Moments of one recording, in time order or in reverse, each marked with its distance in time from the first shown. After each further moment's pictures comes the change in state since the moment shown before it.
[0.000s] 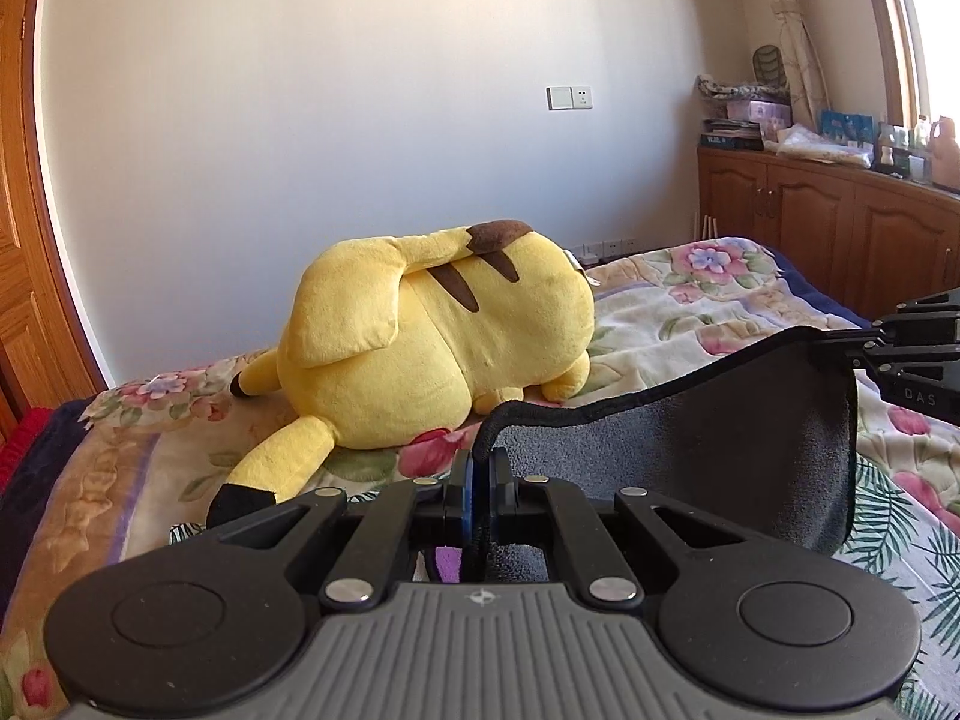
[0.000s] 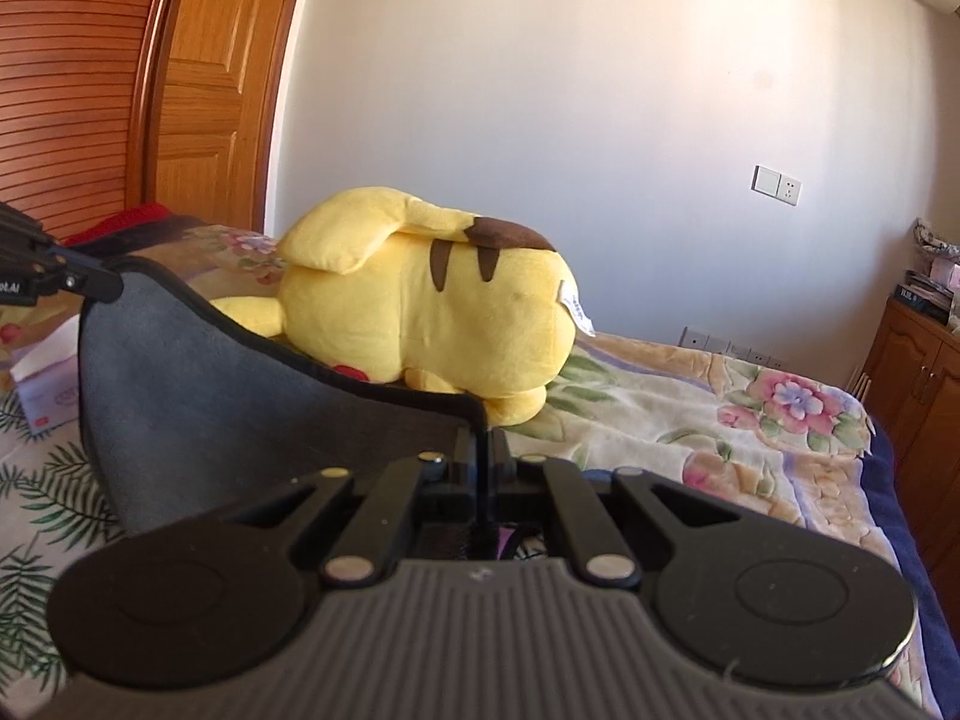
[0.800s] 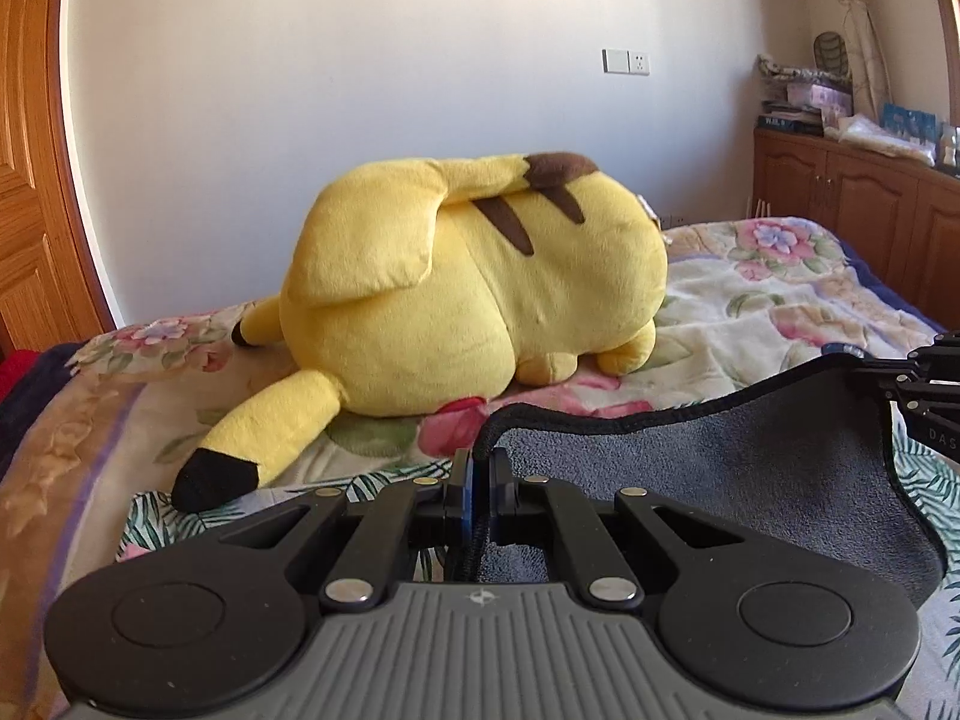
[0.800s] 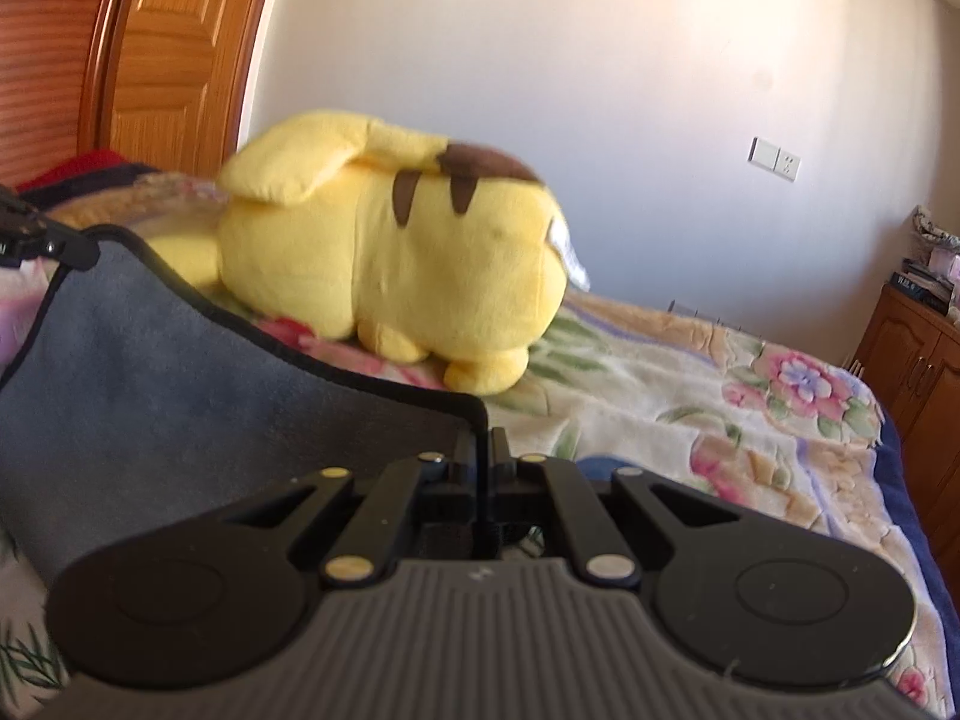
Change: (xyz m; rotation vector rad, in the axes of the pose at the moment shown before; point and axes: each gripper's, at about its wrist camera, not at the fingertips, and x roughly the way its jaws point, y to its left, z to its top) left arm 0.097 0.016 -0.024 -0.073 0.069 0.059; right arm 0.084 -0.004 -0.029 -0.033 0.070 -0.049
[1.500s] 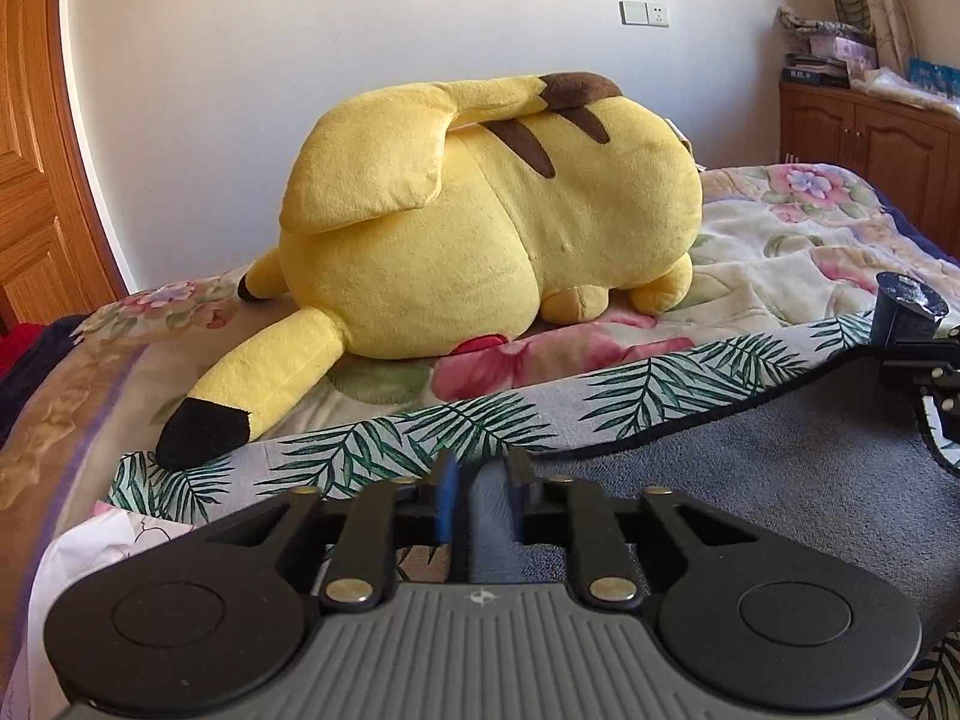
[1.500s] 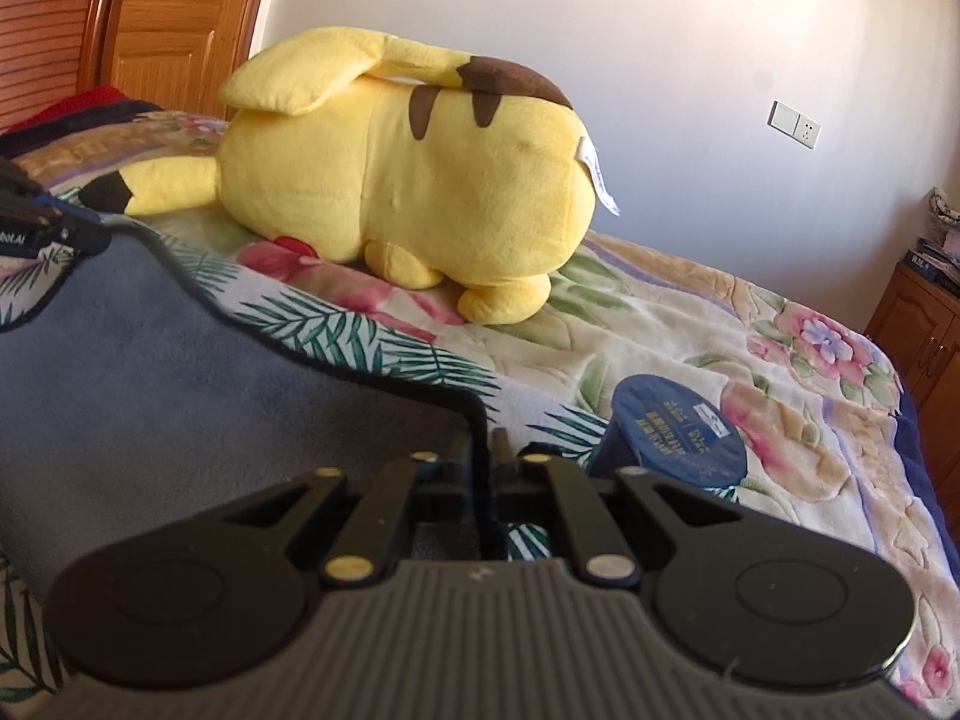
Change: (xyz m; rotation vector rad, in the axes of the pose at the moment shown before) left arm 0.036 -0.004 -0.024 0.012 0.058 0.058; right arm 0.031 0.012 -0.026 -0.024 0.073 -0.003
